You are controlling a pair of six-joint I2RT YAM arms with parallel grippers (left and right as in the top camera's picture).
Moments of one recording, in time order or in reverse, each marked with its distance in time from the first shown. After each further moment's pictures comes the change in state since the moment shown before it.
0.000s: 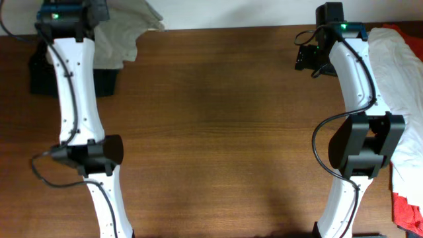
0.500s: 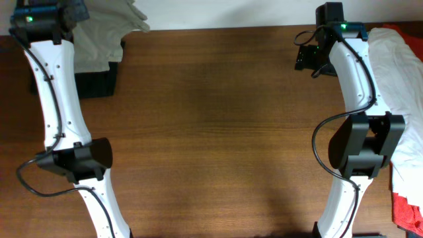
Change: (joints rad) left arm 0.090 -0.074 -0.093 0.019 0.046 -0.095; right arm 0.000 0.000 0.000 0.000 0.000 0.000
